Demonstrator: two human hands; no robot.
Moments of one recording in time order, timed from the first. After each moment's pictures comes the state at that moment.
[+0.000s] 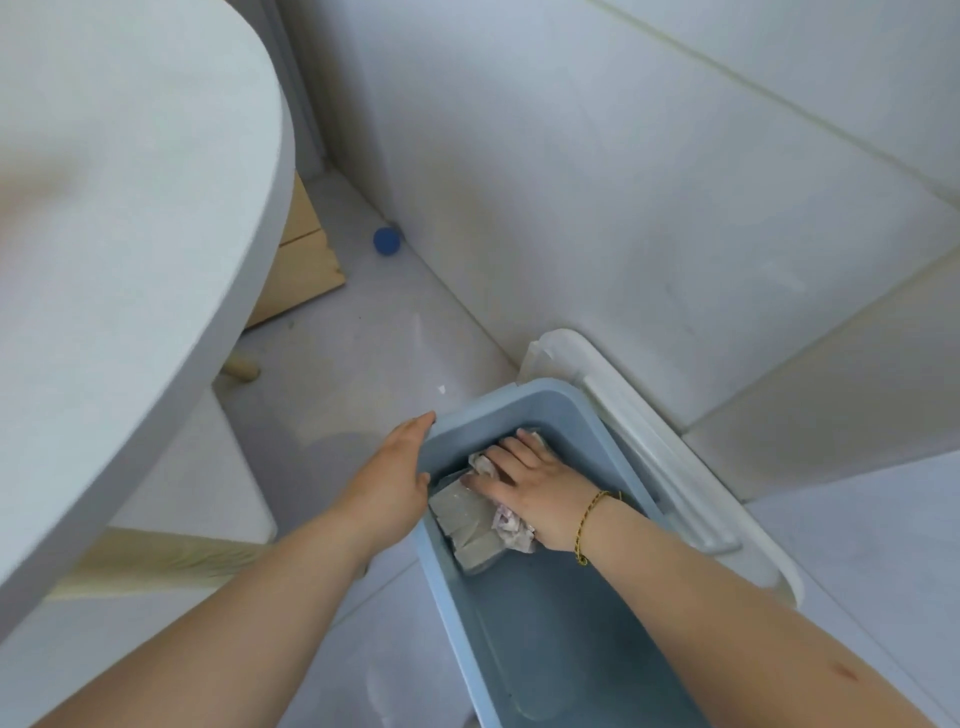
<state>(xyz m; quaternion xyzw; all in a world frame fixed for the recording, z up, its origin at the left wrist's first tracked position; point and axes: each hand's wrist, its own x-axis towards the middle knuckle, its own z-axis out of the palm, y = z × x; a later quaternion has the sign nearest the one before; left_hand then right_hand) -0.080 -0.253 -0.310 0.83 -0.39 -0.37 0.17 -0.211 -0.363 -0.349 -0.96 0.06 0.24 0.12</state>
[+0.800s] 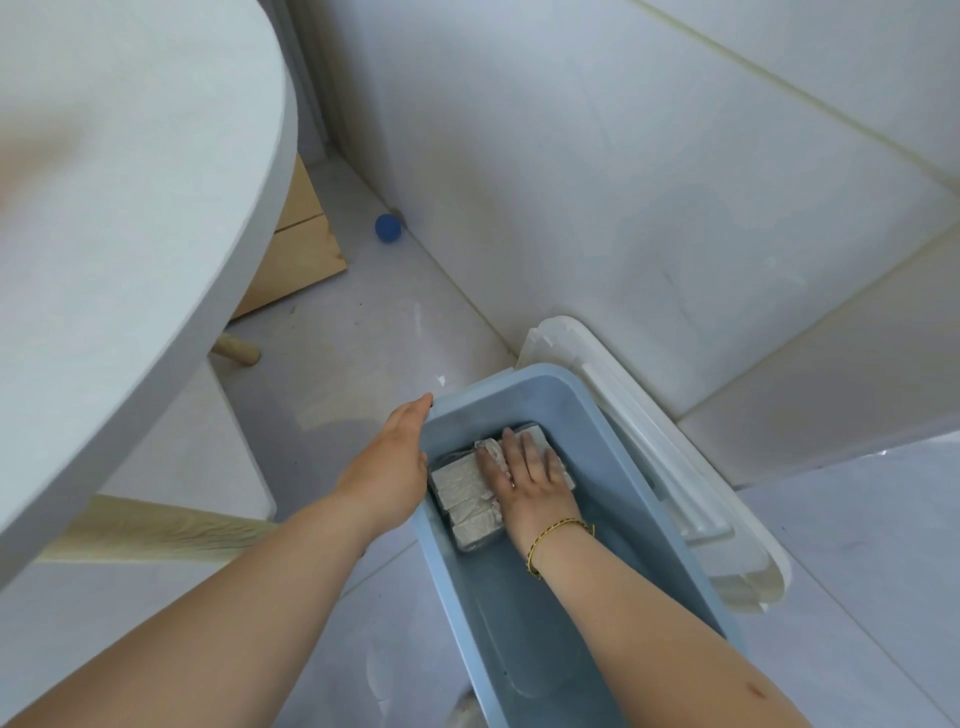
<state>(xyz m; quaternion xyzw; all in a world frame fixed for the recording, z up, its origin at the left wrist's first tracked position) -0.082 -0.252 -0.313 0.83 -0.39 -0.36 0.16 -0.212 -0.332 -0.376 -0.90 0.29 0.27 0.16</state>
